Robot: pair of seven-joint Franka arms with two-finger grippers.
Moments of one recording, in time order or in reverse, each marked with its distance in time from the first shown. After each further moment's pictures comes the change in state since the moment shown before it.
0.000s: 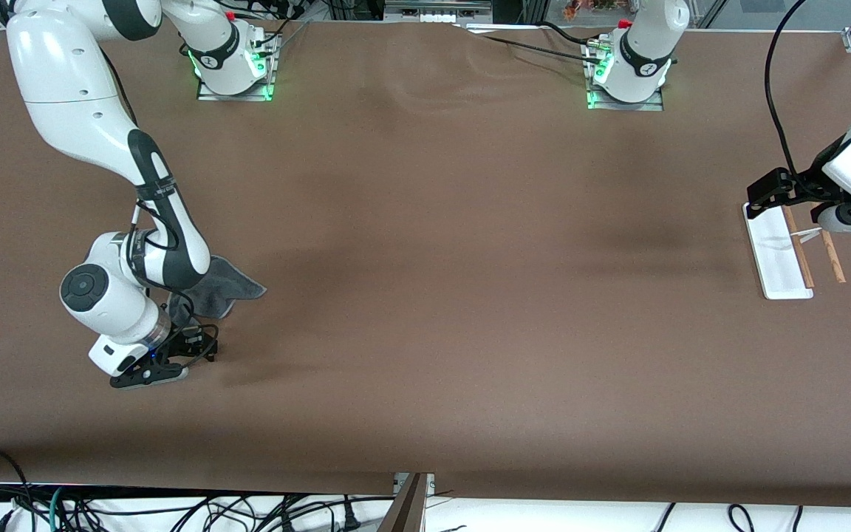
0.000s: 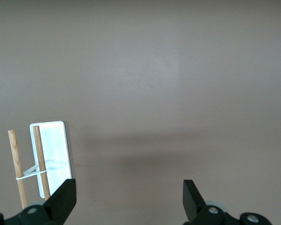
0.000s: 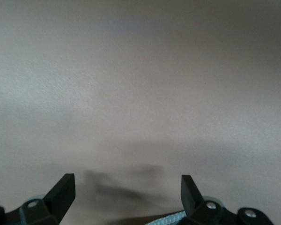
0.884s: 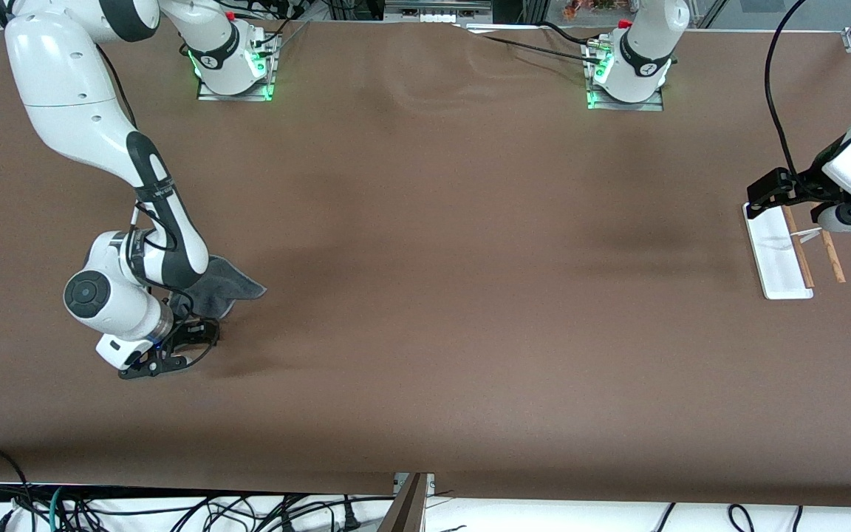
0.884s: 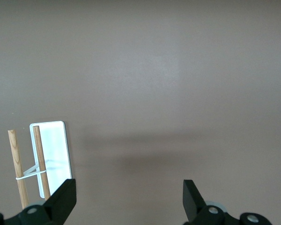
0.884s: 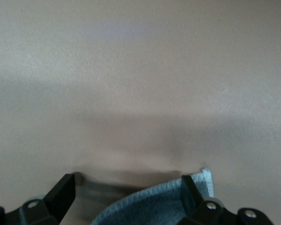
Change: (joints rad) left arm 0.000 0.000 0.000 0.000 0.000 0.000 0.000; right arm -0.011 -0.008 0.000 -0.024 0.000 -0.120 0.000
